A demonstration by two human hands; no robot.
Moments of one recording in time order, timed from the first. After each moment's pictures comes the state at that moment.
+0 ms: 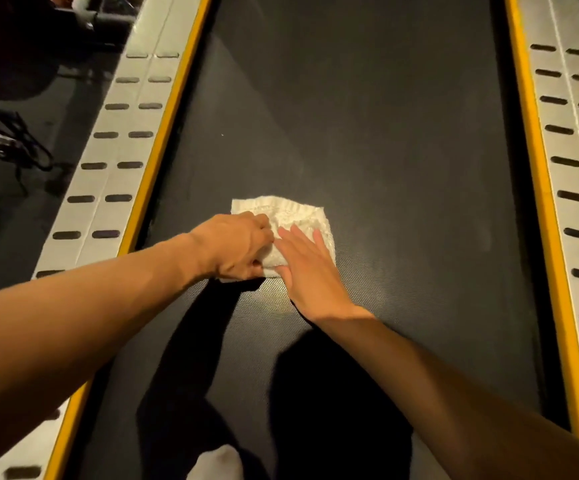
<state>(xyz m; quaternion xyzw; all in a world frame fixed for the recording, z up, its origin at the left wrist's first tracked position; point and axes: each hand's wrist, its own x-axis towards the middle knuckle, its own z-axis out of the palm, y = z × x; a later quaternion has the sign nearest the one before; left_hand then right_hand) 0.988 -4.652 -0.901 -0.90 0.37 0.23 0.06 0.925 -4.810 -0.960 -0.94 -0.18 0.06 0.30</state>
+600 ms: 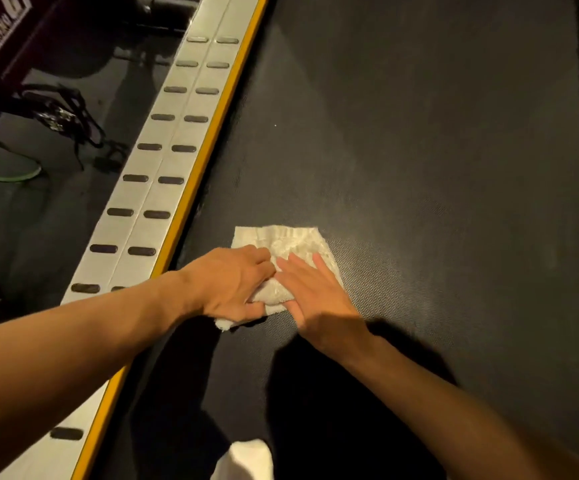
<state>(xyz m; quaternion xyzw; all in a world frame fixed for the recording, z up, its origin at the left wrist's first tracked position) 0.928 -4.582 -0.913 -0.91 0.36 0.22 0.00 0.889 -4.774 -0.967 -0.90 -0.29 0.07 0.32</state>
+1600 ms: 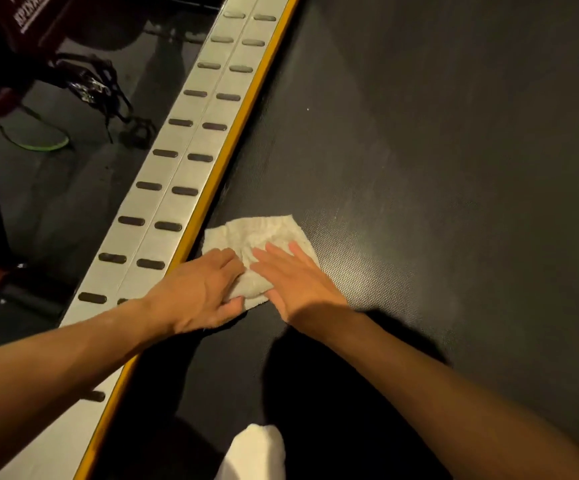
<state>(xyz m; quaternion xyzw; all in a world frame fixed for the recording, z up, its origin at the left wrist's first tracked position) 0.864 -4.526 -0.913 -0.95 0.19 0.22 -0.05 0.893 -4.724 -0.970 -0.86 -0.39 0.11 0.31</state>
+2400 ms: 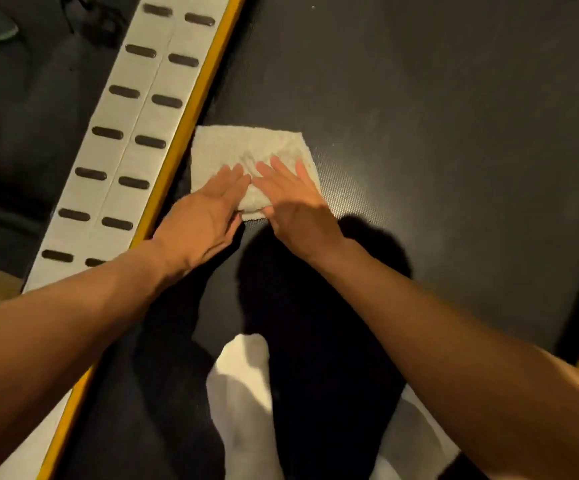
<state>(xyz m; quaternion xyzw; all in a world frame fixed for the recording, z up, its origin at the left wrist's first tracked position) 0.844 -4.556 -0.925 -0.97 0.06 0.19 -0.15 0.892 -4.726 -0.954 -0.89 -0.32 0.13 0.29</state>
